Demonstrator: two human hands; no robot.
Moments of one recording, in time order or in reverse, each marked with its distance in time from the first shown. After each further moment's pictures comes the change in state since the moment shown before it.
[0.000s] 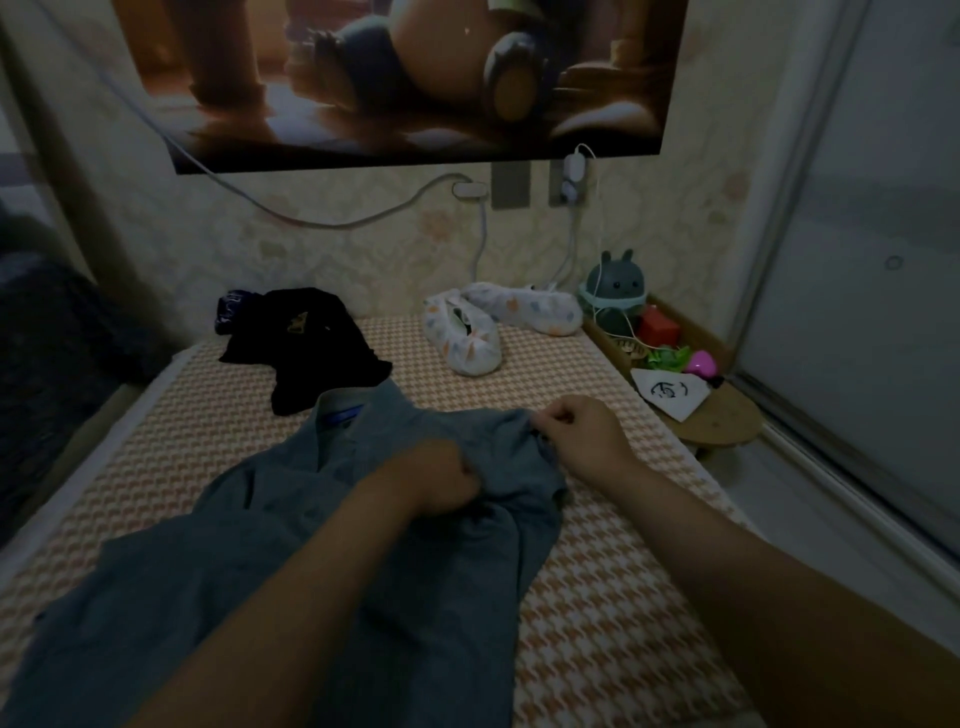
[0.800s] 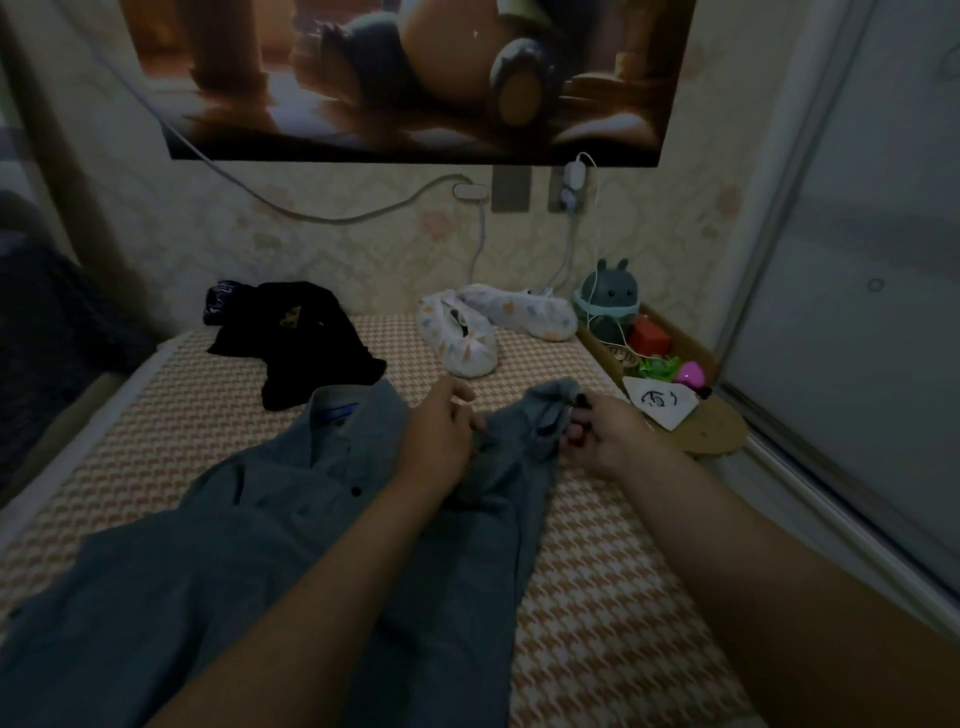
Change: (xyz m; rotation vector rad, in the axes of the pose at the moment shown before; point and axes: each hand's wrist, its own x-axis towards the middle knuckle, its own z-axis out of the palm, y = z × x) left_hand 0.013 0.020 0.001 -0.815 0.604 -0.118; right_hand 0.014 -0.017 -0.017 0.907 0.078 0.688
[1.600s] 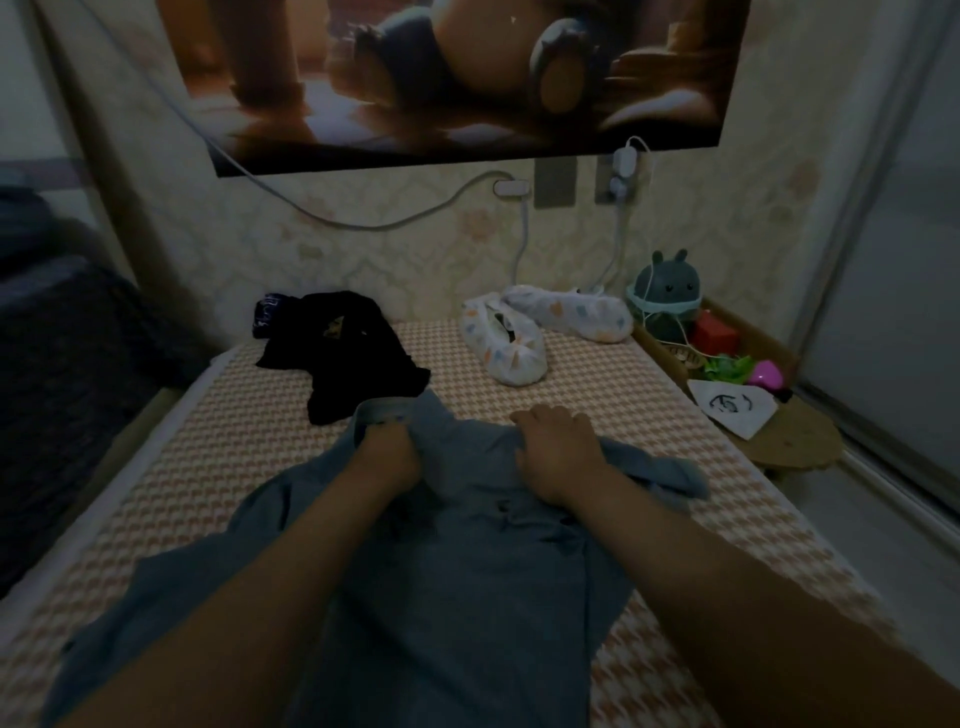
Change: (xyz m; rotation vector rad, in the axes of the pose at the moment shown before) left_hand 0.059 -0.078 -0.079 0.888 -0.142 -0.219; right_hand 0.045 0.062 0.069 -1.835 -0.122 -0.944
